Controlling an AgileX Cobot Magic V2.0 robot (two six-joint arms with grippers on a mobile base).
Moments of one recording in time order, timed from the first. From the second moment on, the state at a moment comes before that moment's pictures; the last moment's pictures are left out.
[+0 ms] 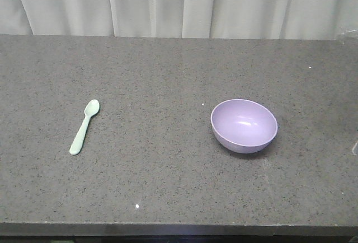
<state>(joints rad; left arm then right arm) -0.04 0.00 -0.29 0.07 0.07 -0.54 -0.02 0.23 -0.47 0.27 0.25 -0.11</state>
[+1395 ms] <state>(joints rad) -0.06 0.92 -0.95 -0.74 0.56 0.34 -0.02 0.43 -0.63 0.32 0.25 -0.23</state>
